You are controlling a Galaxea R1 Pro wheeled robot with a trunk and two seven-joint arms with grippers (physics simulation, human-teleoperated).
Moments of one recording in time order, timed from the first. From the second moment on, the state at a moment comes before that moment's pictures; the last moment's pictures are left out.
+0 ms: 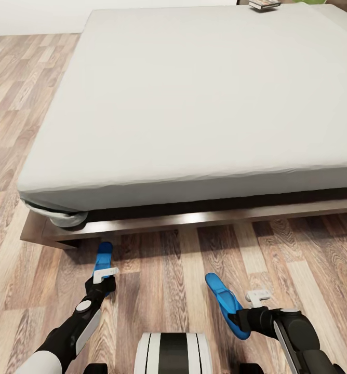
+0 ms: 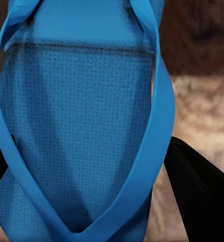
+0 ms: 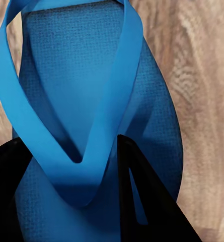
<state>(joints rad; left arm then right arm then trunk) -0.52 0.10 -0.22 -0.67 0.31 -0.08 0.19 -0.16 -0.06 -0.05 -1.56 0.16 1.00 0.43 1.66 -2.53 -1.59</state>
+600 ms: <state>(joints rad) -0.52 0.10 -0.22 -0.67 0.31 -0.08 0.19 -0.16 -0.06 -0.05 -1.58 0.16 1.00 0.43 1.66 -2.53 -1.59</state>
